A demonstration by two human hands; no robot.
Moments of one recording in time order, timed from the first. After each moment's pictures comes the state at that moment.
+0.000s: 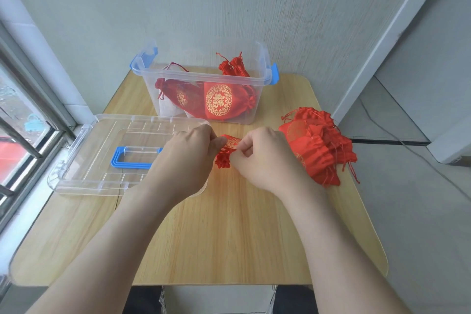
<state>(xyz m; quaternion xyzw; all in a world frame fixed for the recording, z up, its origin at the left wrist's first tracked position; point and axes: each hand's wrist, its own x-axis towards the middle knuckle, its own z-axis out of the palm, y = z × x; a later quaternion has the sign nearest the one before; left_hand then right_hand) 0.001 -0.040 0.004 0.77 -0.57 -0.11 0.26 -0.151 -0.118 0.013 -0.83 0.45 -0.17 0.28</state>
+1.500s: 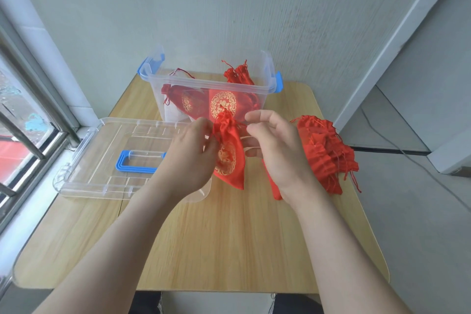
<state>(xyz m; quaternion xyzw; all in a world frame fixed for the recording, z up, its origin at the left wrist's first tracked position) 0.007 -0.046 0.000 0.74 -0.51 -0.16 0.40 -0.148 -0.128 0.015 -0.64 0.35 -0.37 0.58</state>
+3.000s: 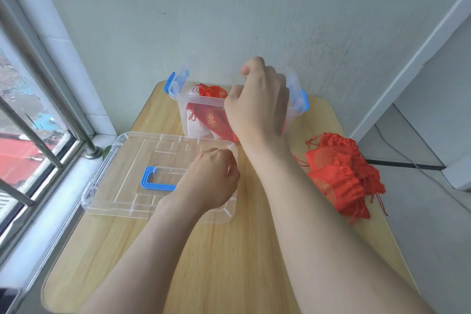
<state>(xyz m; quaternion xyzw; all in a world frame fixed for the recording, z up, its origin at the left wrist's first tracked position) 0.042 -0.059 -0.022 0.77 -0.57 -0.15 0.26 -0.015 -0.157 0.068 -0.79 0.46 -0.41 0.06</state>
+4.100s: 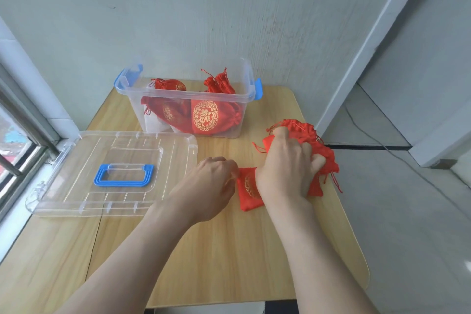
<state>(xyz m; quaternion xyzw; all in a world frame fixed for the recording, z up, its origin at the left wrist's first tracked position) -0.027 -0.068 -0.030 0.67 -0.70 -0.15 0.19 -0.169 -0.136 0.004 -0.73 0.66 -0.19 0.02</state>
